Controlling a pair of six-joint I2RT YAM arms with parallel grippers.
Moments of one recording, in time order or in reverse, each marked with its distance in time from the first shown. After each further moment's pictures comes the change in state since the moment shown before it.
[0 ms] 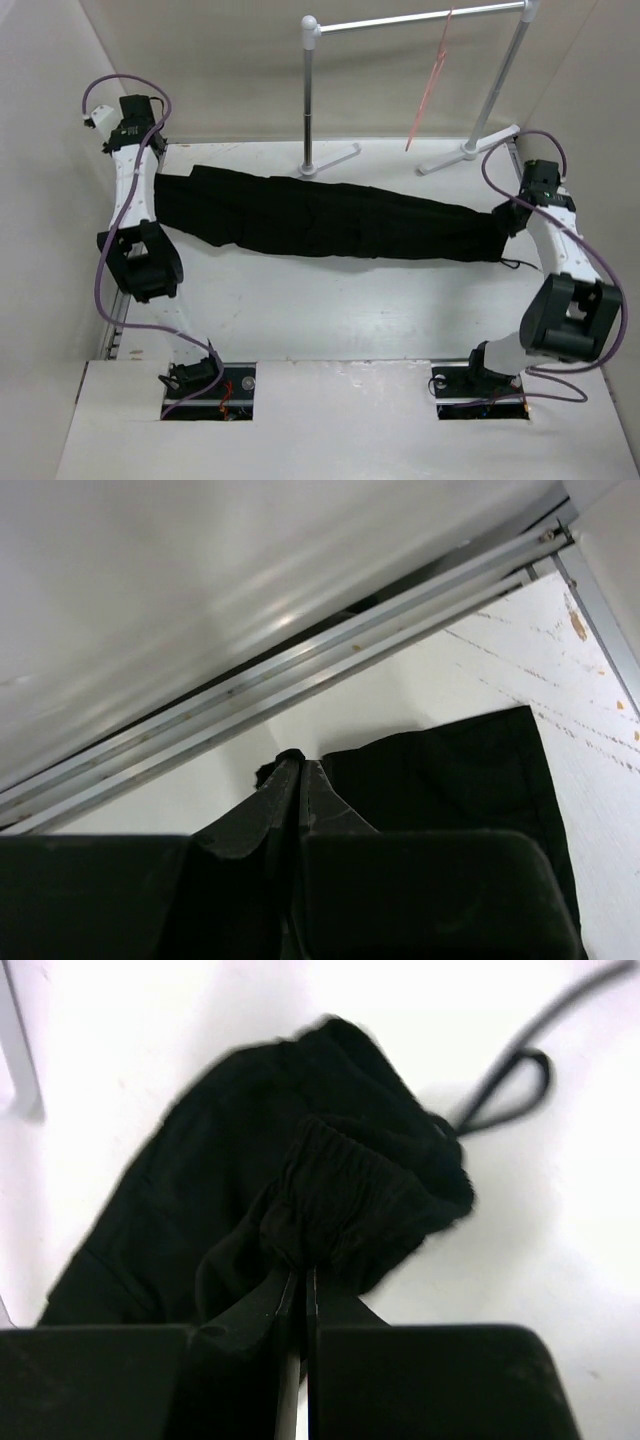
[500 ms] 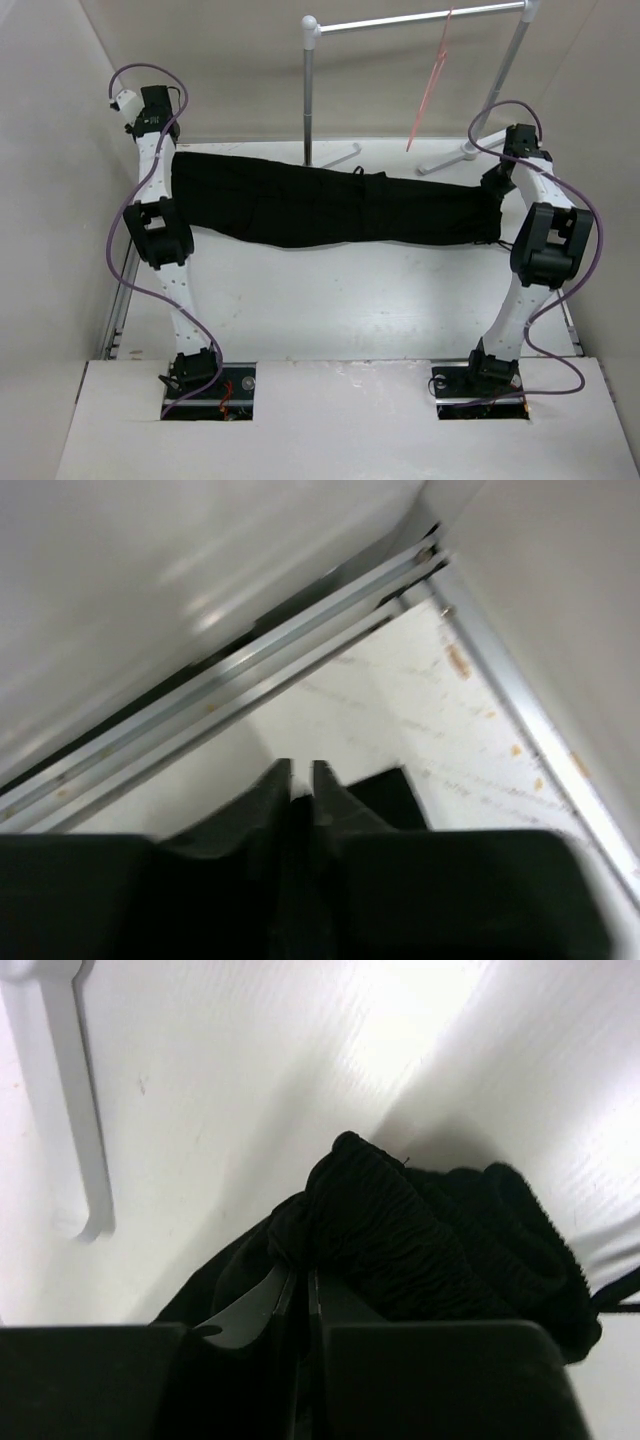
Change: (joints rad) left arm -0.048 0.459 0.452 0.069 0.058 0.015; right arm 0.042 0.602 0.560 -0.002 0.007 -0.038
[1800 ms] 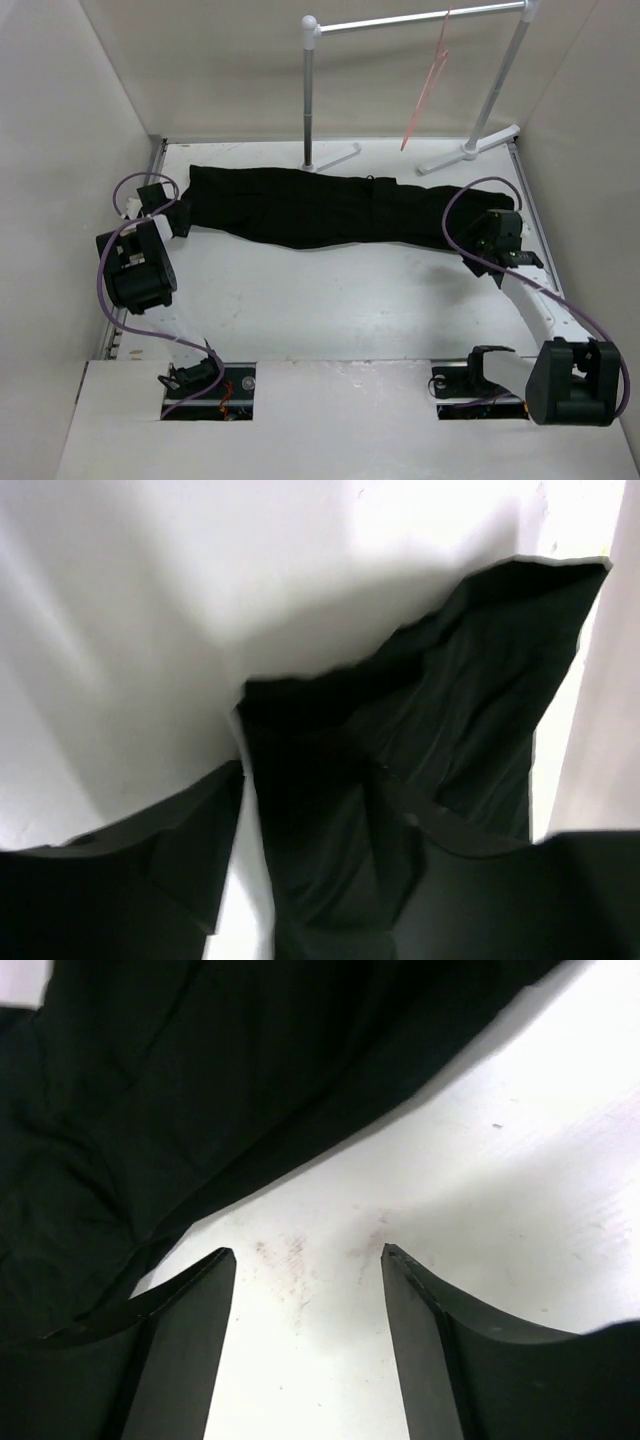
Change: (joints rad) left arm 0.142 -0.505 -1.337 0.778 0.579 -0.491; right arm 0.209 -0.882 -0.991 0.316 -0.093 0.023
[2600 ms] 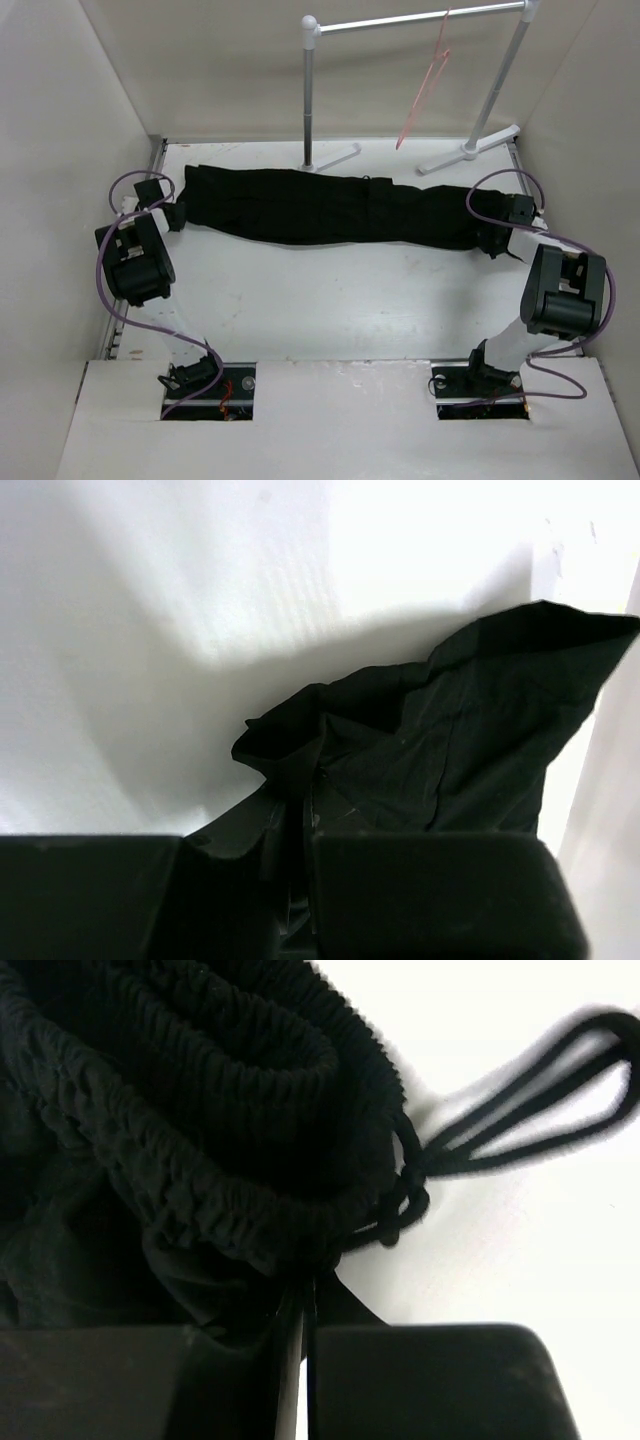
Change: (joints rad) left arm 0.014 0.110 0.116 -0.029 -0.040 -0.006; right arm -0.257 0.520 0.180 0.165 0.046 0.095
